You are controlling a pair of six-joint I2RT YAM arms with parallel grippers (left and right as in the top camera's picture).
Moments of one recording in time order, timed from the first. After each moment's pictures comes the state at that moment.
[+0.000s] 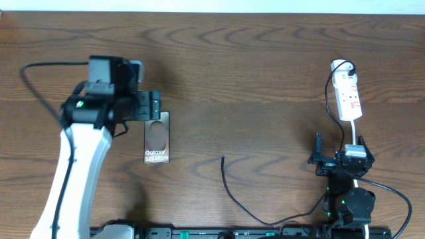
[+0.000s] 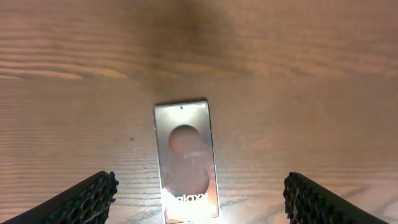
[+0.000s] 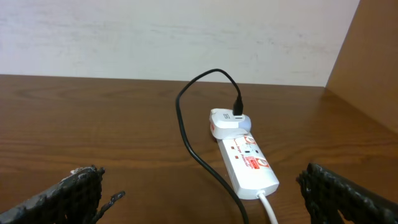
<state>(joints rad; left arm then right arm) -0.08 1.37 1.24 -0.97 0.13 -0.06 -0.02 0.01 0.01 -0.06 0.11 -0.07</state>
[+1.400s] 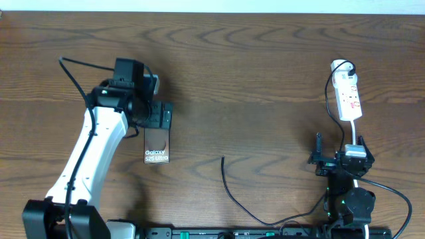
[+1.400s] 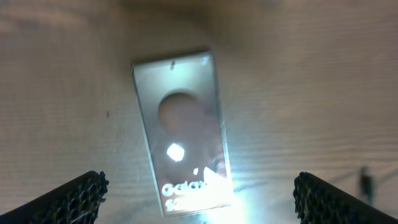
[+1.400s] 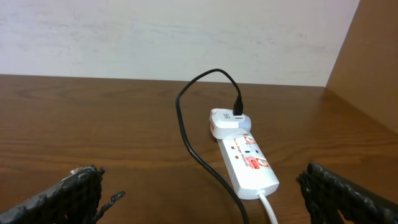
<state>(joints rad) -0.11 1.50 1.14 -0.94 0.10 -0.03 -0.02 0.01 0.01 -0.06 0.11 -0.07</state>
